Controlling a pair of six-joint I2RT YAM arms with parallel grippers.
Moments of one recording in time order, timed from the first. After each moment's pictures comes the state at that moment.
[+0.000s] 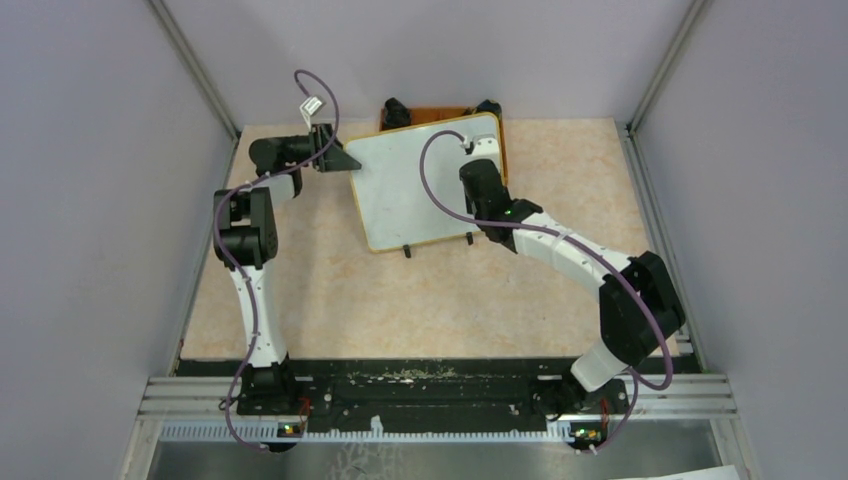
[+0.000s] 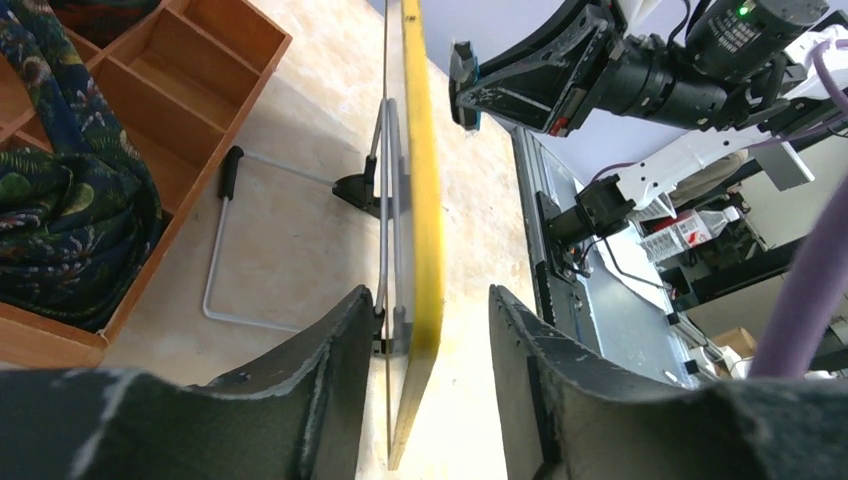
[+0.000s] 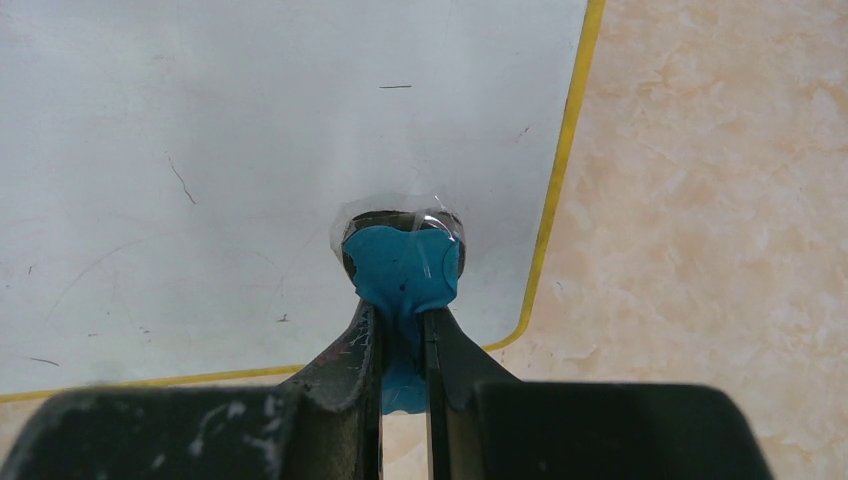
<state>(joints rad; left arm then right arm) 0.03 2.35 1.63 1.56 1.55 -1.54 0.63 1.56 1.15 -0.15 0.52 0.19</state>
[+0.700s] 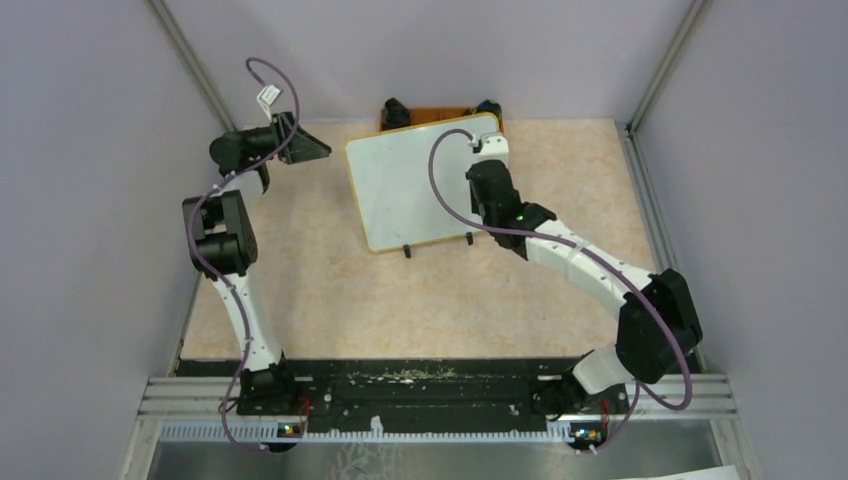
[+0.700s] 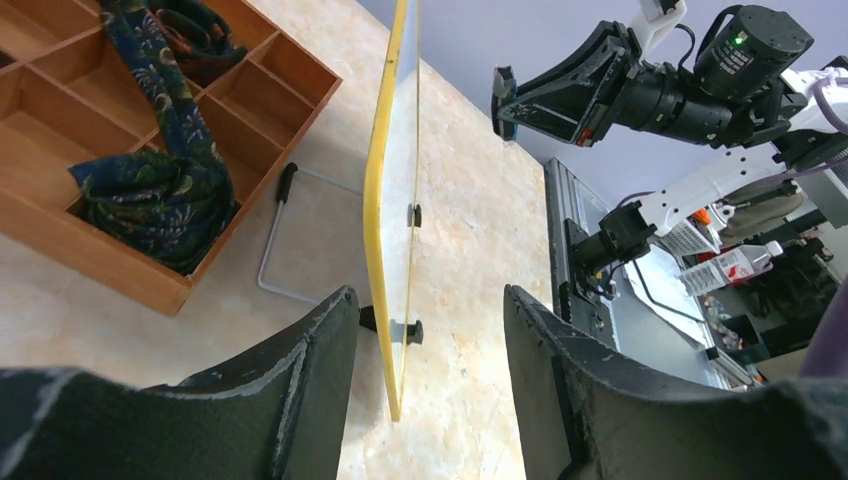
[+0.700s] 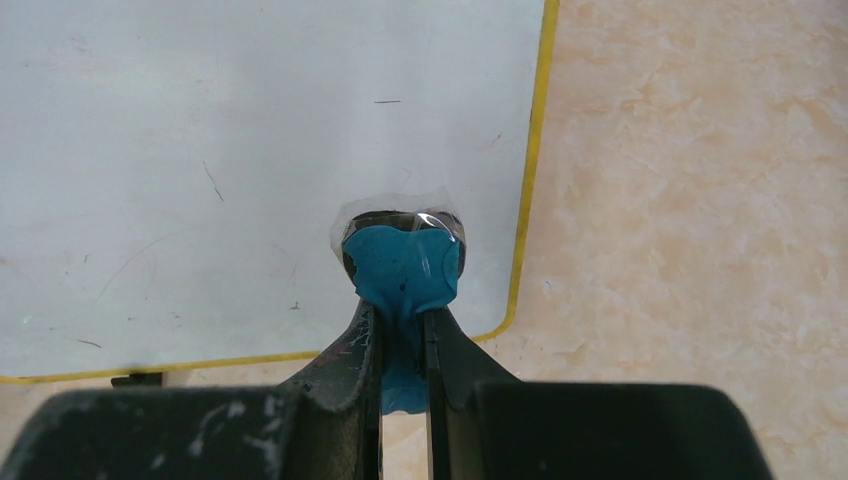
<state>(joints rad) 0.16 2.26 1.65 1.56 1.55 -1.57 0.64 1.47 1.13 -0.16 0.51 0.19</state>
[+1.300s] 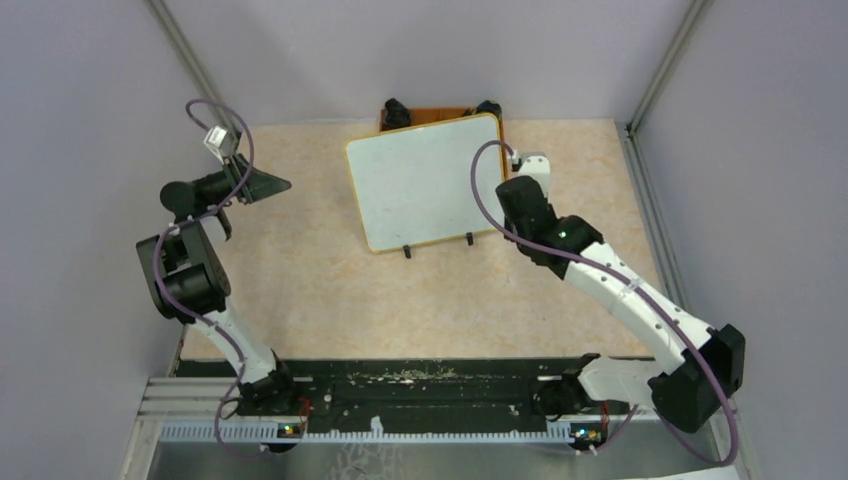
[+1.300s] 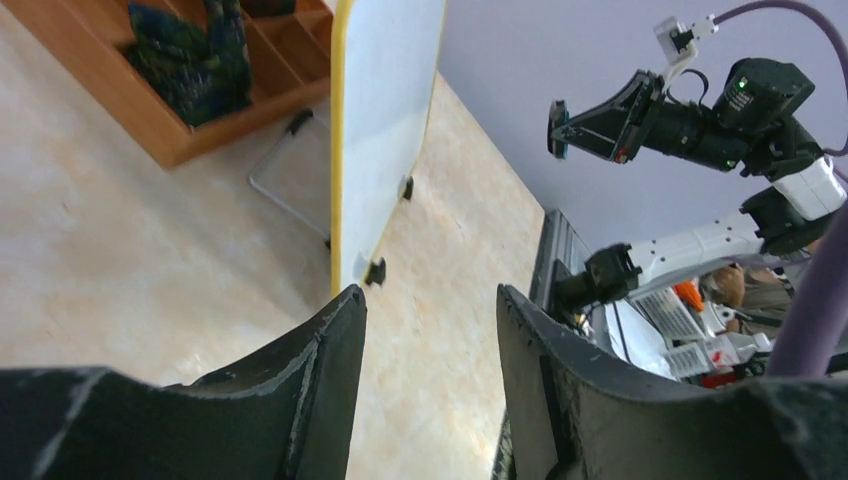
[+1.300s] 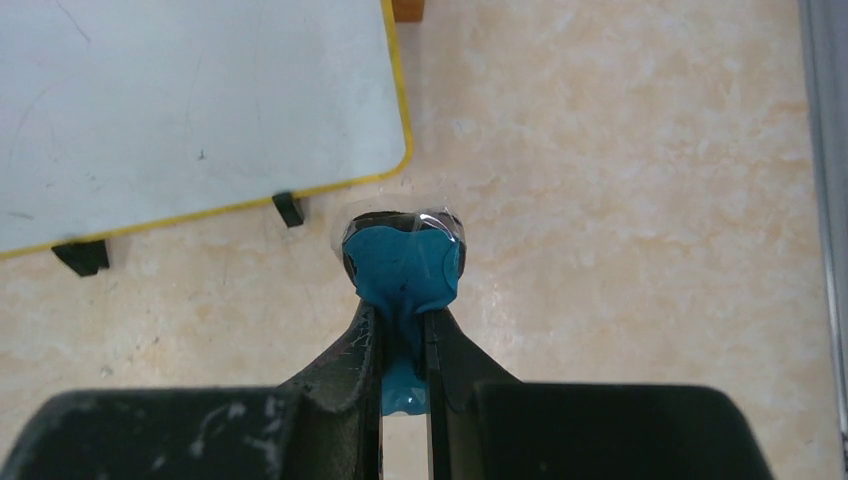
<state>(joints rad) 0.41 1.90 1.12 1.56 1.55 -1.50 0.63 1.21 1.12 -0.62 0.58 0.35</state>
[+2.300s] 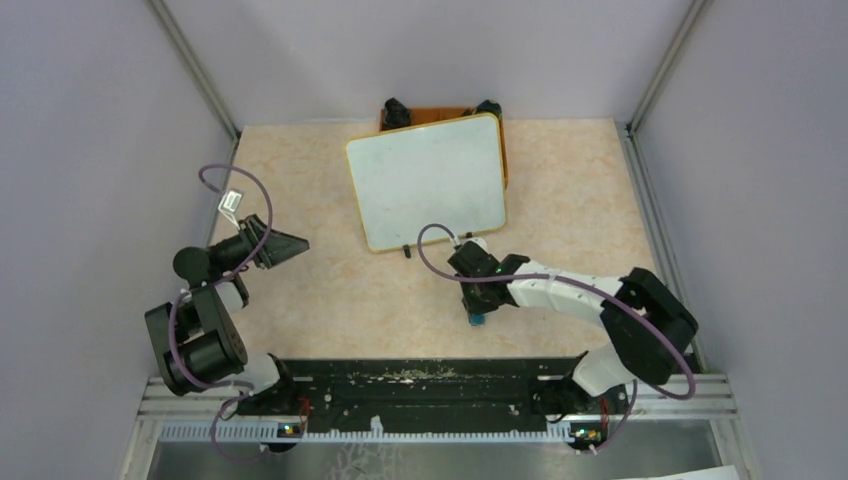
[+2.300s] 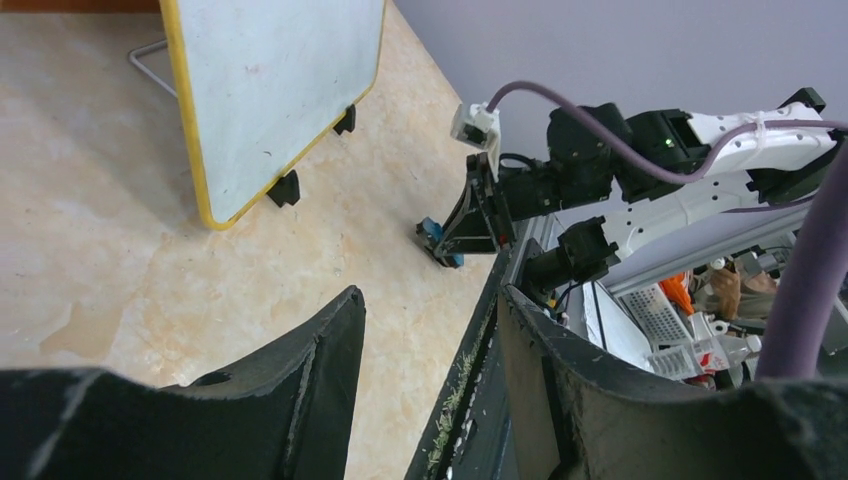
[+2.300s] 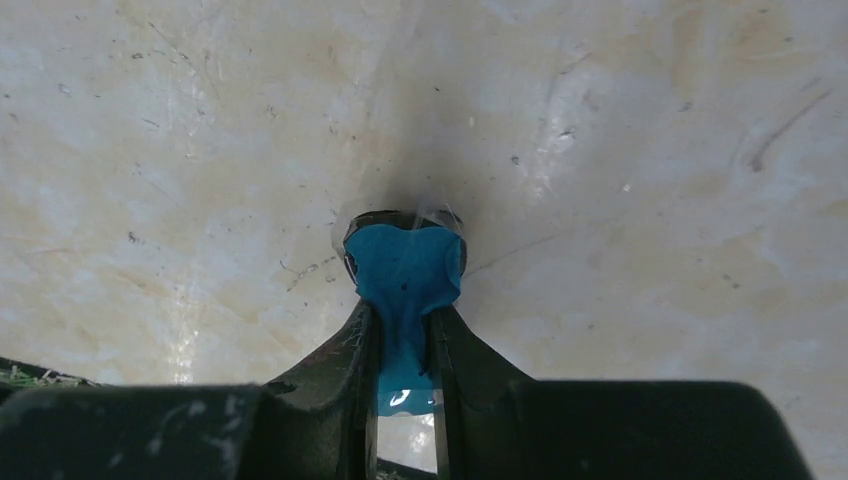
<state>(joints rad) 0.47 1.40 0.42 1.56 1.55 -1.36 0.84 1.41 0.79 -0.53 0.16 0.52</state>
